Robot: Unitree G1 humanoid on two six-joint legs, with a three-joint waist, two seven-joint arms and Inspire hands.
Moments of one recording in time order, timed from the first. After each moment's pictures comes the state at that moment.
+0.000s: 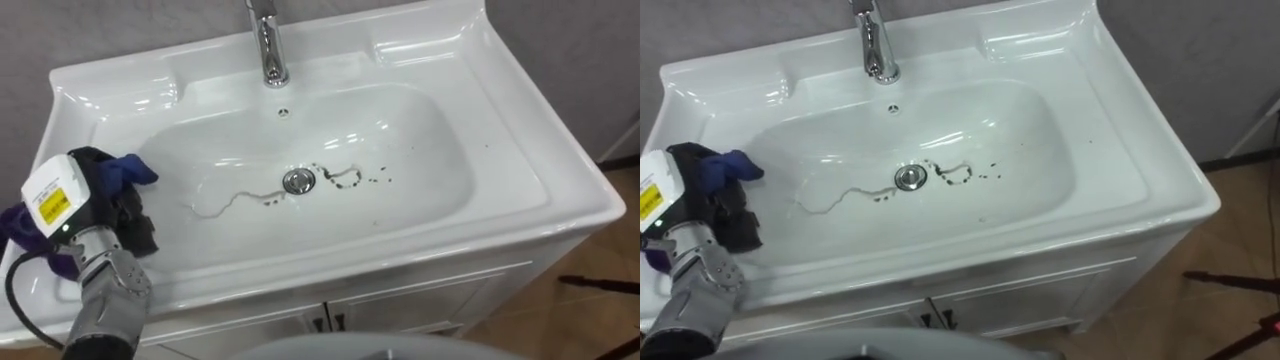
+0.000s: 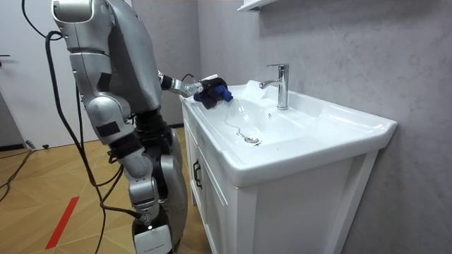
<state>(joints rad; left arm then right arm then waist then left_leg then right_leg) 0.10 0.31 0.07 0.54 0.66 0.11 0.64 0.11 -0.30 0.02 1.21 -0.23 0.32 0.24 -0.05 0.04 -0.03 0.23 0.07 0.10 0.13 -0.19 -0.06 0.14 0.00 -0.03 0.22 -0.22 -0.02</state>
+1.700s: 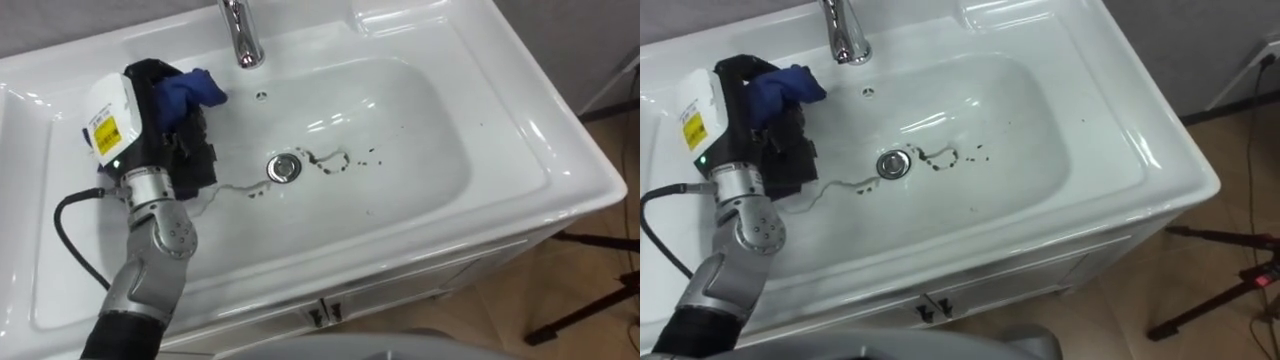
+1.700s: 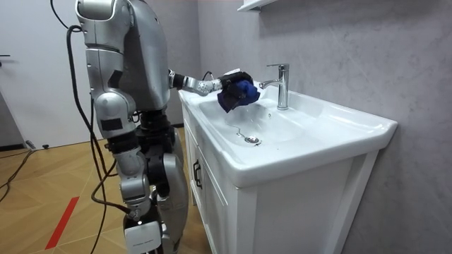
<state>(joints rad) 0.07 0.27 -0.12 0.22 0.64 0.07 0.63 0.11 -0.28 0.10 1.29 -0.16 0.17 0.18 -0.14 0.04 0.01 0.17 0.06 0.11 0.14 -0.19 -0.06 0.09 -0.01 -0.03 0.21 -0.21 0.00</state>
